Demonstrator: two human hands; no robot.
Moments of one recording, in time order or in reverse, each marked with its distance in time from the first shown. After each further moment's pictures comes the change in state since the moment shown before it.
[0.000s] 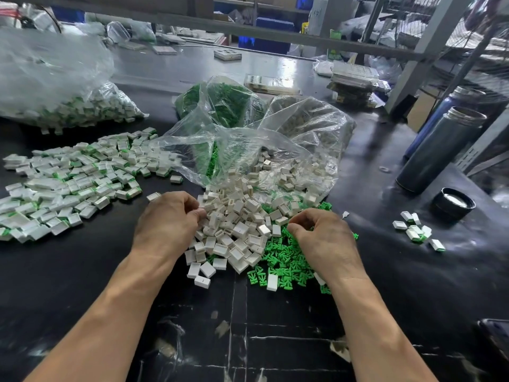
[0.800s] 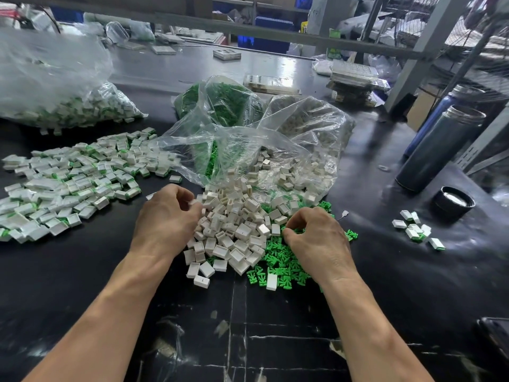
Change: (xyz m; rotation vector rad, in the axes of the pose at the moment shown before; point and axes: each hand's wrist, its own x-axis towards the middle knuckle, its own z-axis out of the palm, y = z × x) left_hand 0.002 -0.005 0.002 -0.163 0.052 0.007; right_hand -0.003 -0.005 0.009 -0.143 0.033 -0.067
